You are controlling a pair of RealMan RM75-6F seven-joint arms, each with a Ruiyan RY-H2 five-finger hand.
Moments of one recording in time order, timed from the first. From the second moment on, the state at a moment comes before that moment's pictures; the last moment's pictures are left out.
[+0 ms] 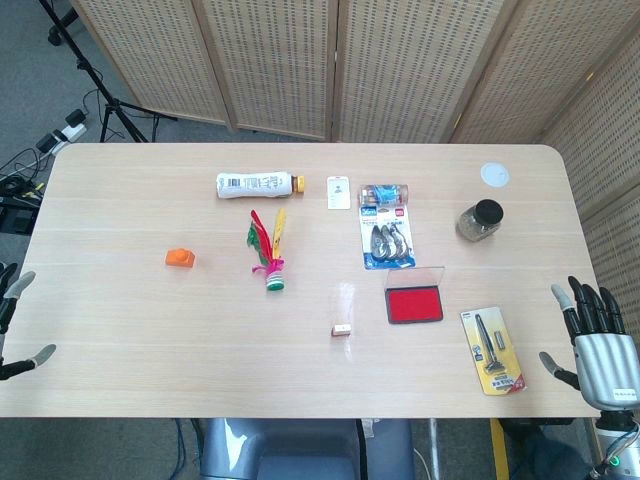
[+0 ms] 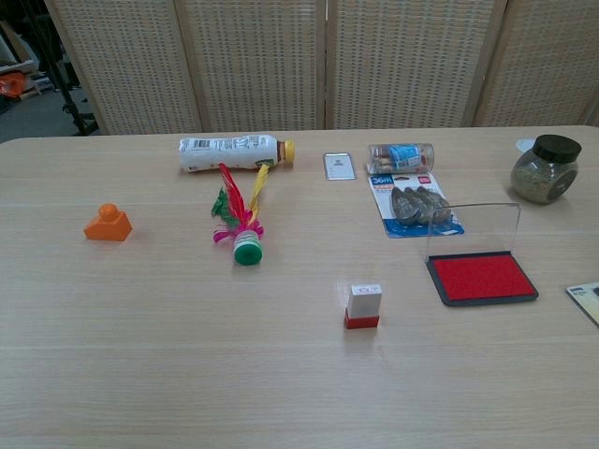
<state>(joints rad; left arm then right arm) -0.06 -1.06 -0.04 -1.60 1.55 1.57 -0.09 0.06 -1.16 0.07 -1.55 -1.59 1.59 -0.12</state>
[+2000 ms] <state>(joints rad) -0.08 -1.04 -0.06 -1.62 1.49 1.50 -0.13 0.71 -1.57 0.13 -1.68 -0.98 0.92 -0.75</state>
